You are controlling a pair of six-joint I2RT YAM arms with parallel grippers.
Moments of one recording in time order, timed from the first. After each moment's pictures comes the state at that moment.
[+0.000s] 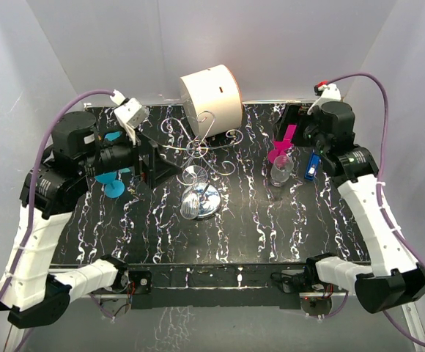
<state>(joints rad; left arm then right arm) -0.48 1.06 1.67 -0.94 0.56 -0.07 0.23 1.15 1.34 -0.58 0.02 0.30</state>
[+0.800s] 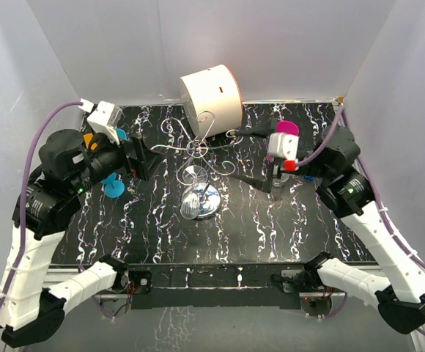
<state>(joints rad) -0.48 0.93 1.55 -0.87 0.17 -0.21 0.51 0.94 1.21 -0.16 -0.85 -0.43</state>
